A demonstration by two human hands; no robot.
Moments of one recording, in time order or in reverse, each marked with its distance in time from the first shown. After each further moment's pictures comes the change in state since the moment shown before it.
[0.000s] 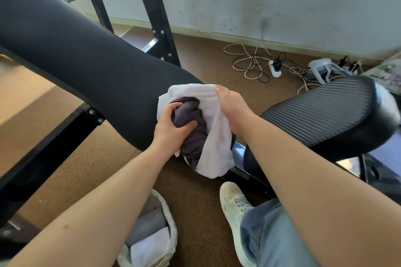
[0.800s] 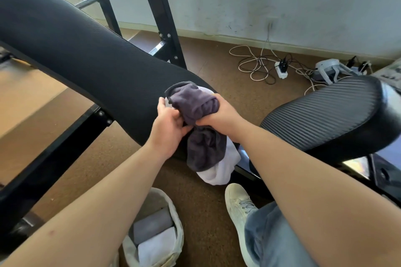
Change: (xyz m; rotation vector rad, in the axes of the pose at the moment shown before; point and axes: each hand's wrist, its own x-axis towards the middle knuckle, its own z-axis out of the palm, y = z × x) left_hand -0.001 0.025 -0.014 -0.671 -0.121 -0.178; right_hand -0.013 0.015 0.017 -0.197 -0.259 -0.320
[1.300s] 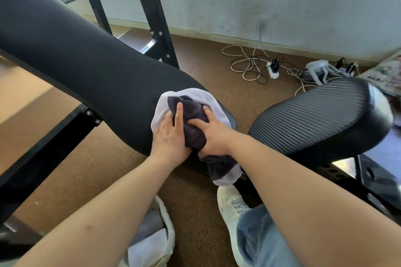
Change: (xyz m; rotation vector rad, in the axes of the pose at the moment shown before) left_hand 0.011 -0.051 -0.009 1.646 -0.012 0.281; right_hand -0.012 0.029 -0.005 -0.918 -0.339 0.016
